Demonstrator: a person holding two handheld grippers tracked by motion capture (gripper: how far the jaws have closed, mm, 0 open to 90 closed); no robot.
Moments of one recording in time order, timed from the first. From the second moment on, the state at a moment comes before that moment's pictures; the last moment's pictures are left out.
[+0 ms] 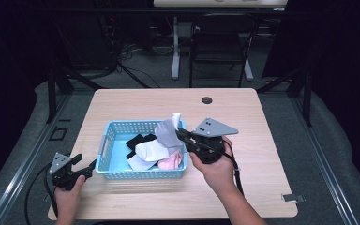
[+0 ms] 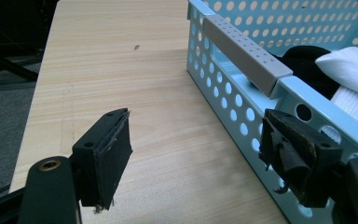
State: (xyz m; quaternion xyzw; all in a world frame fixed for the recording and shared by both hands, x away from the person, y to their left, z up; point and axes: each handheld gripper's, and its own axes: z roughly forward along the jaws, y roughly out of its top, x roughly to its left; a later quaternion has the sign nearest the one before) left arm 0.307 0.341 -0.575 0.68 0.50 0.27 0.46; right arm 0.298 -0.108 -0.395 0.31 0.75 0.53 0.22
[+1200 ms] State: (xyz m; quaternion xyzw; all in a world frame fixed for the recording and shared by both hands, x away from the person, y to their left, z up) left arm 0.307 0.340 -0.575 0.68 0.50 0.27 0.46; right arm 0.269 -0.190 -0.461 0.40 0.75 0.47 0.25
